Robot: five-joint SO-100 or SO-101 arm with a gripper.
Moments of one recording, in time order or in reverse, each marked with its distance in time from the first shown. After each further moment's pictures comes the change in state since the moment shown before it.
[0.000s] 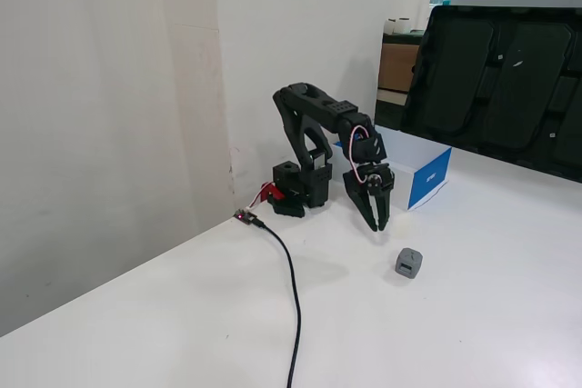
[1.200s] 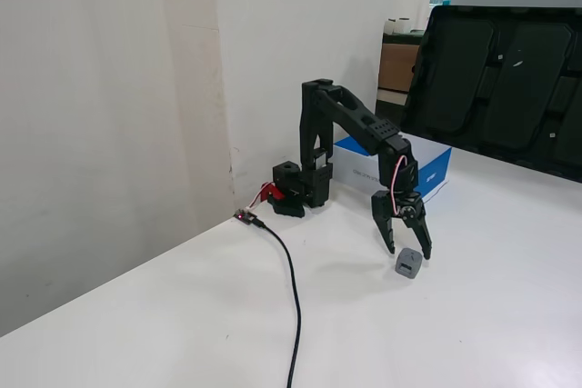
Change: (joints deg) arm -4.0 -37.5 -24.2 1.0 -1.7
